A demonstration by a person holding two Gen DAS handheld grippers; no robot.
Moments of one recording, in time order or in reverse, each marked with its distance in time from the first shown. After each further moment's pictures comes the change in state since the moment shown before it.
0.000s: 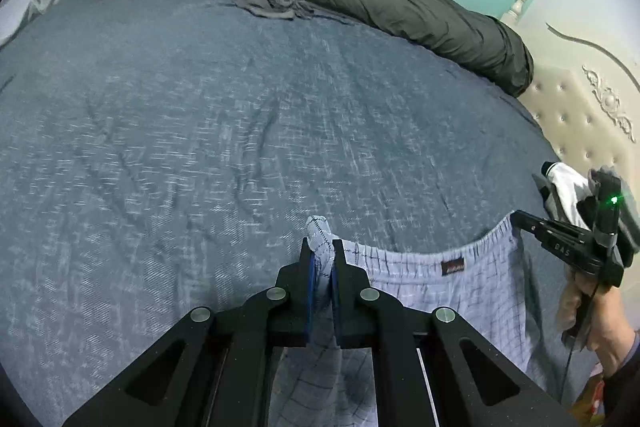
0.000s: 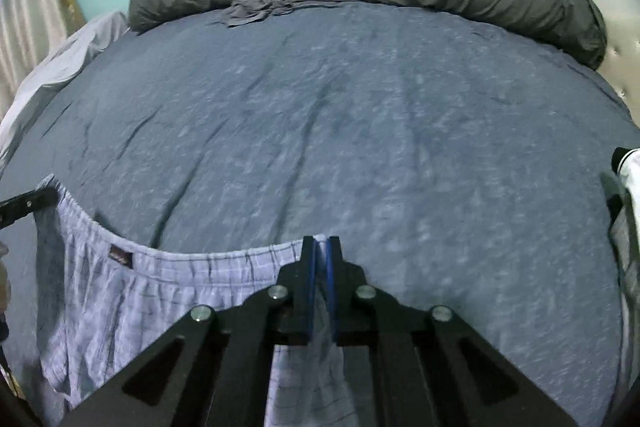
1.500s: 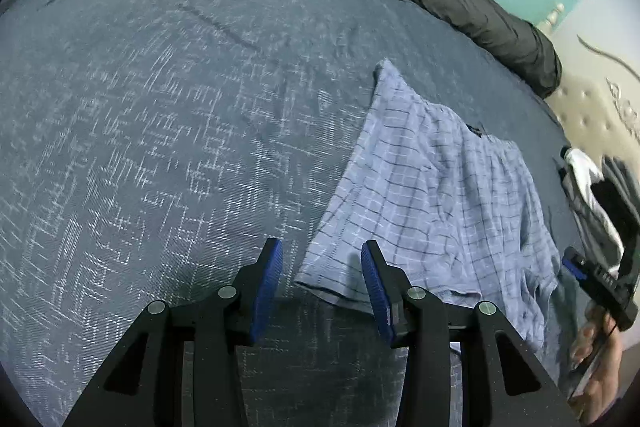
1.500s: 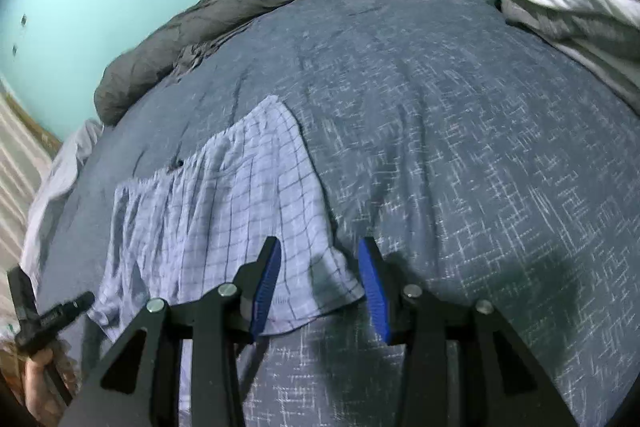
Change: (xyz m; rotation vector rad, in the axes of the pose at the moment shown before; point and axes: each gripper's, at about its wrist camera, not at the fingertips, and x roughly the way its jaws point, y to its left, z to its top) left arm -0.042 0.055 -0.134 -0.163 0.030 0.063; right arm -0.074 -0.044 -0.170 0.429 -0.082 0.076
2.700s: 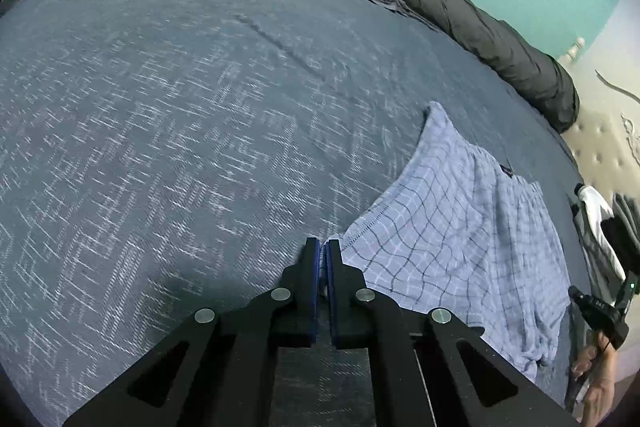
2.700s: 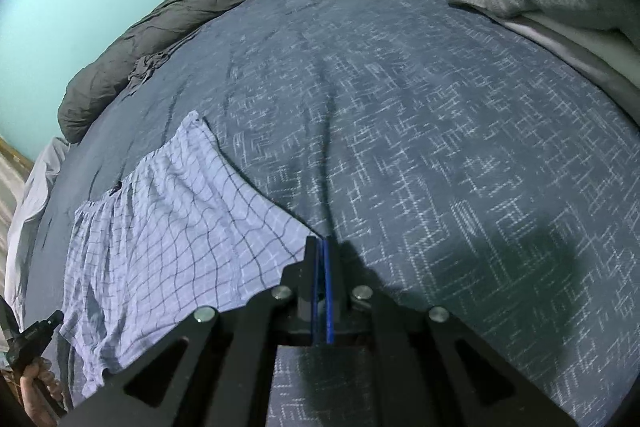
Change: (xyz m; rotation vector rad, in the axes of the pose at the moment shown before) left arm 0.000 0.024 0.021 -0.075 -0.082 0.059; right arm 0.005 -0.063 0.015 0.118 0.007 -0.102
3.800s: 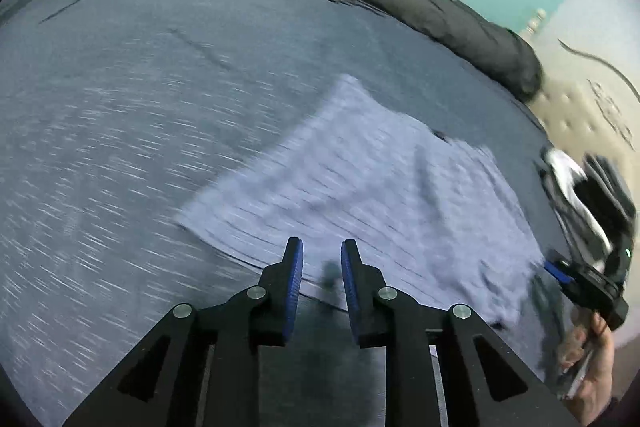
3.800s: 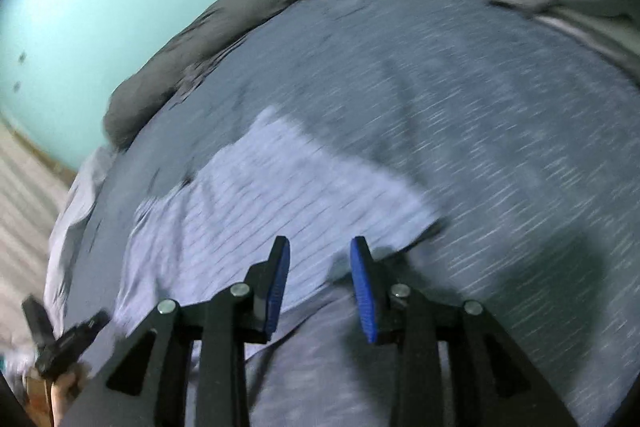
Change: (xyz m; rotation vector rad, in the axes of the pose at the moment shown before) left arm -0.033 -0.071 -0.044 0.144 0.031 -0.122; right arm -0.027 0.045 -0.034 -0.012 0.025 0.231
